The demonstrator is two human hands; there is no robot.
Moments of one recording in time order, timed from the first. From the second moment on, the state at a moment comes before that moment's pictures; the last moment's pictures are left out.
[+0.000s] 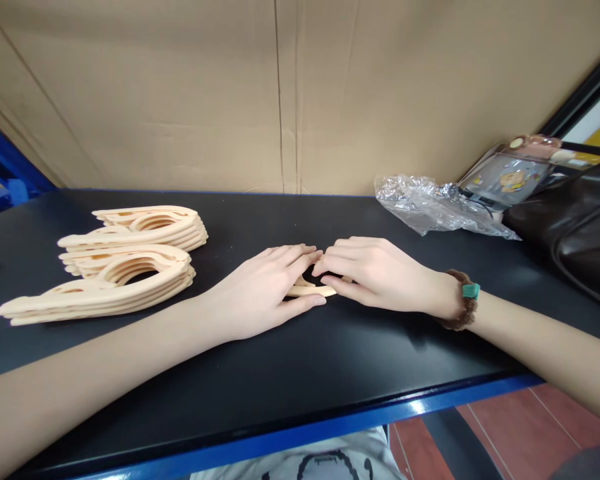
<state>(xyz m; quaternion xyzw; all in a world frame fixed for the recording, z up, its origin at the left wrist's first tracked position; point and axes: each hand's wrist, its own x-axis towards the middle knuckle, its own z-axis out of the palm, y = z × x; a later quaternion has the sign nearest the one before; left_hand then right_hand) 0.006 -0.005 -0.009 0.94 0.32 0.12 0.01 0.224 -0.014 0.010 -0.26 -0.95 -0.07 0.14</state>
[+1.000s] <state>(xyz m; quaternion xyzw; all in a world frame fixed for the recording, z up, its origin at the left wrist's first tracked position) 0.009 -0.007 -0.005 0.94 0.31 0.10 -0.01 0.224 -0.016 0.009 -0.27 -0.96 -0.07 0.09</state>
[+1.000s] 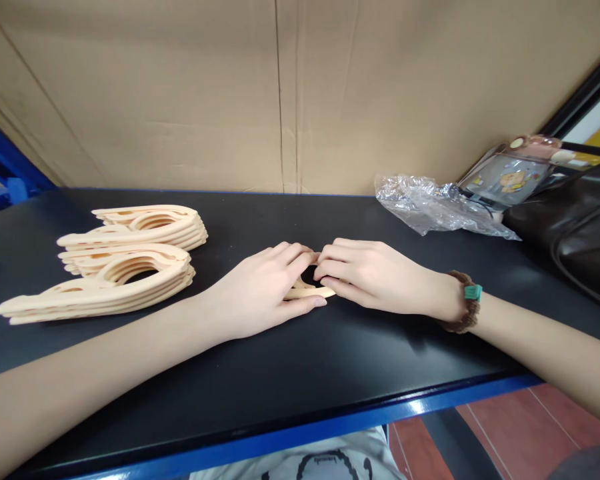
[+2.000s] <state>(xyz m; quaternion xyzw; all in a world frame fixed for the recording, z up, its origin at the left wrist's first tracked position) 0.009 -0.006 -0.005 0.95 0.31 0.09 -0.01 0.220 -0.018 0.010 -0.29 -0.95 -0.08 0.07</state>
